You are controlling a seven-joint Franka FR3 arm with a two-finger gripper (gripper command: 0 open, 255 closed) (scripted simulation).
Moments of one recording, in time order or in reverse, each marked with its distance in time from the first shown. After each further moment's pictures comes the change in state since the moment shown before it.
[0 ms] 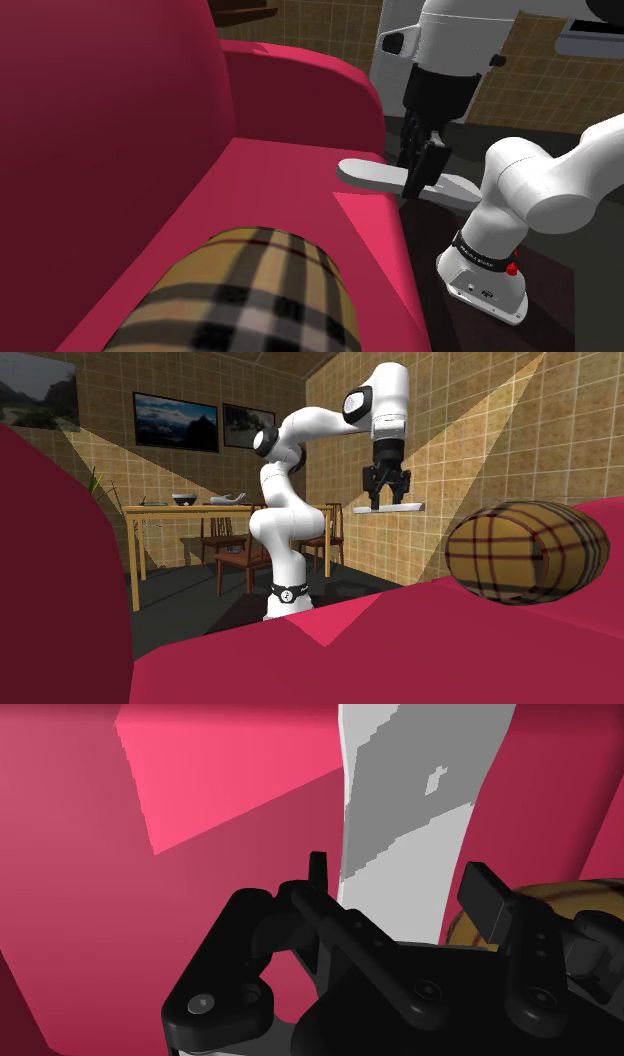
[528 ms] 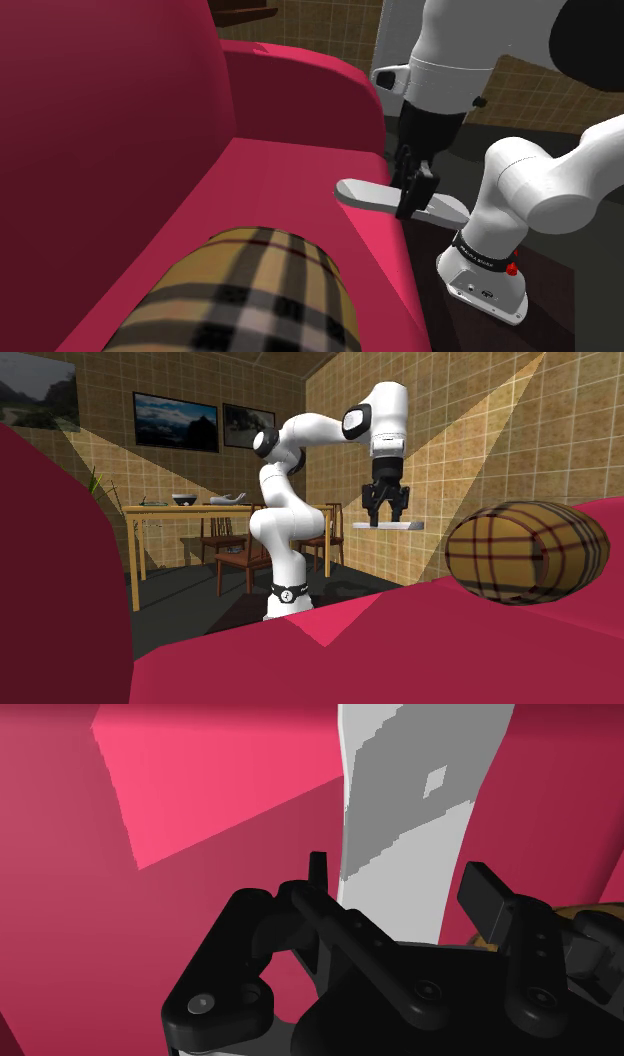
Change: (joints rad) arm 0.013 -0.016 0.024 -0.114 0.024 0.098 -0.005
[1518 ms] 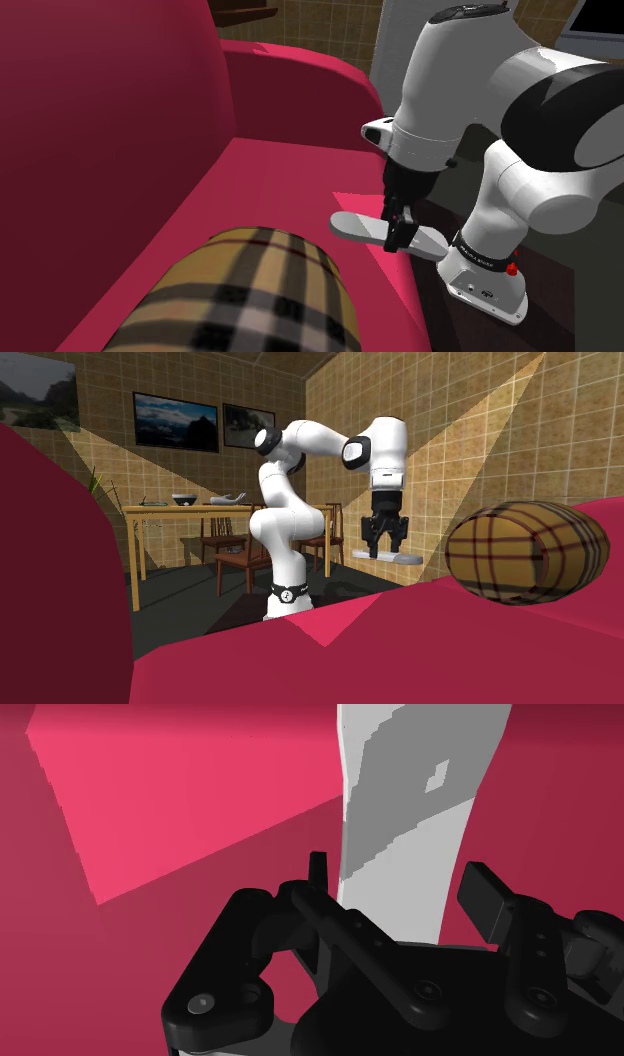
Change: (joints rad) arm 0.019 0.030 0.064 -0.182 0.056 0.212 -0.005
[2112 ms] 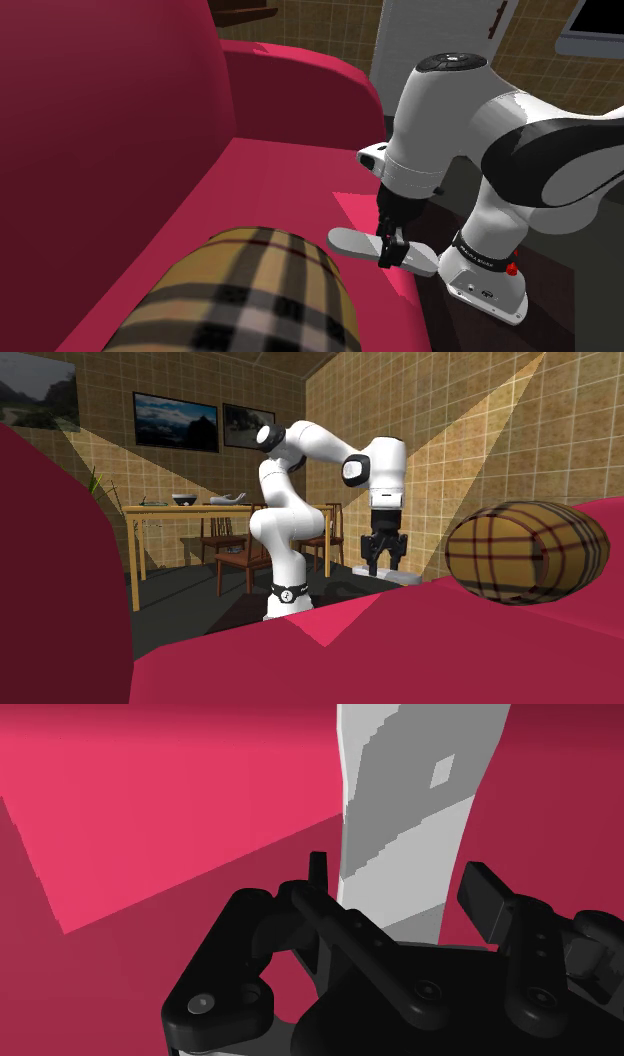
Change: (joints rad) arm 0.009 0.054 0.046 -0.089 0.038 0.141 -0.002
